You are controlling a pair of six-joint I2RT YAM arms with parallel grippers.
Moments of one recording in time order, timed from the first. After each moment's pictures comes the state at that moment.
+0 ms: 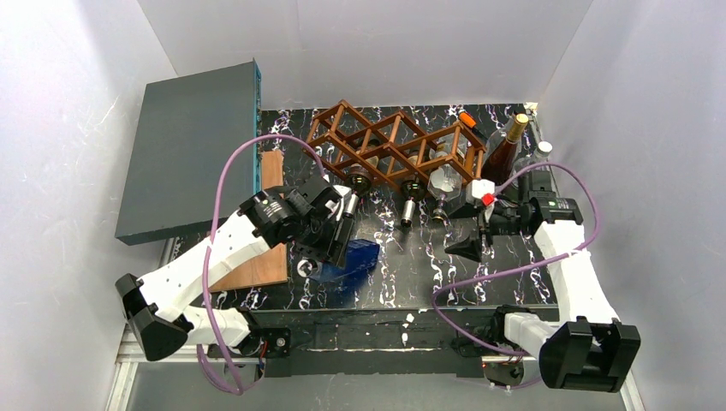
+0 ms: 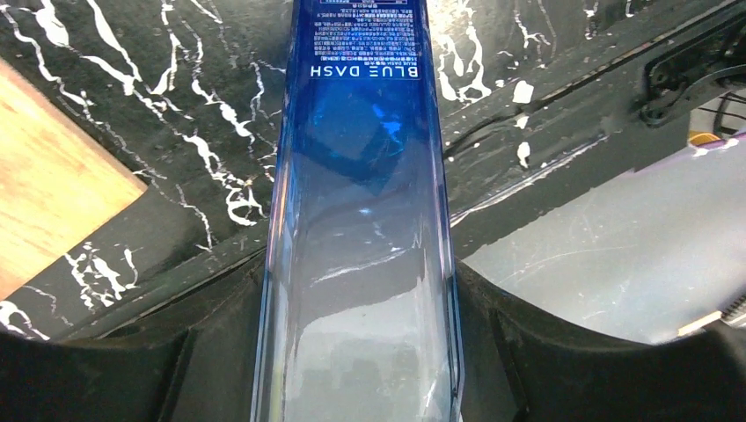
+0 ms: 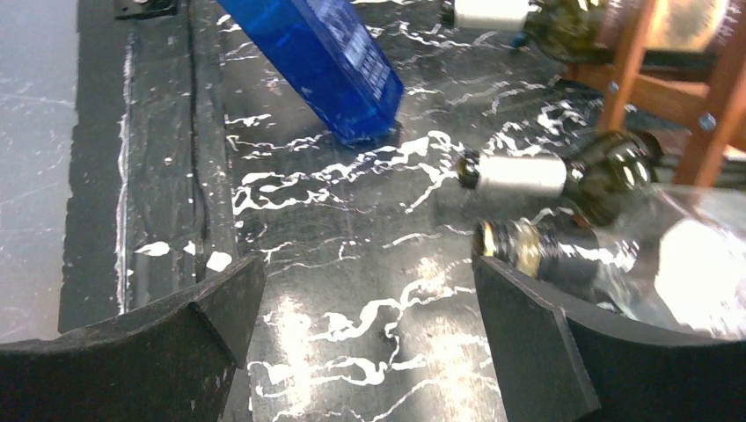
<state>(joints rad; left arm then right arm) -0.88 1.23 1.30 -1.21 0.04 -0.48 -0.05 1.07 0.93 -1.09 -1.20 -1.20</state>
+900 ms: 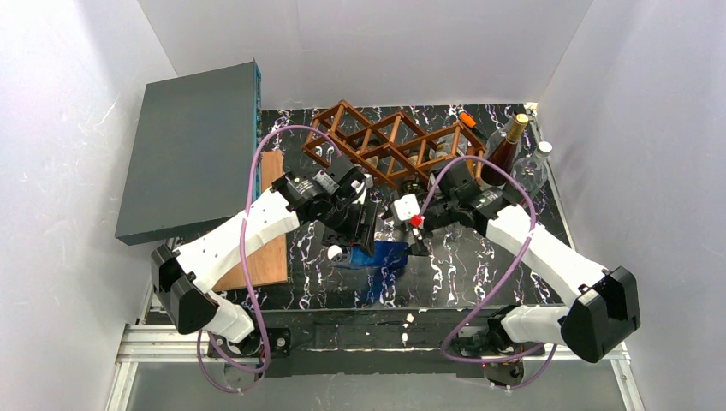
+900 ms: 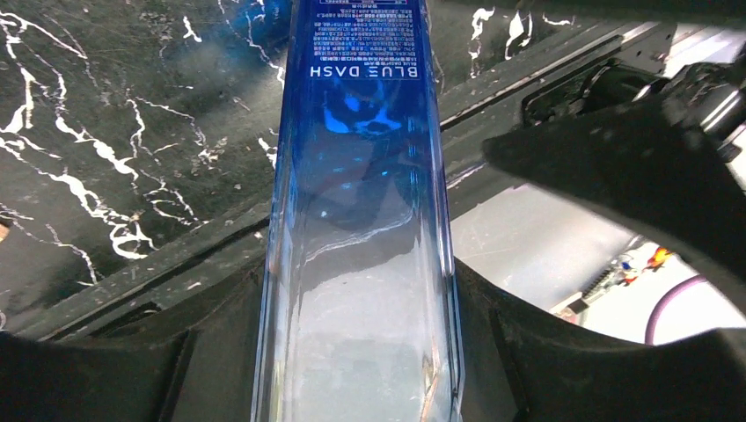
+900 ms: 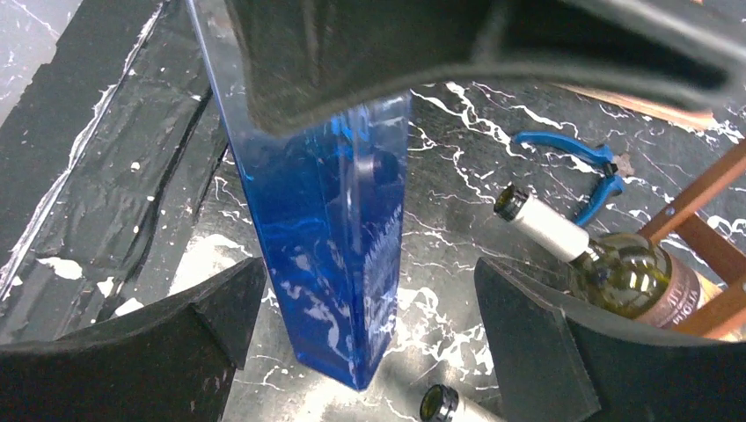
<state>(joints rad) -0.86 1.46 1.47 -1.15 0.21 -0.61 0.59 1.25 1.03 -0.64 -0.99 -1.06</state>
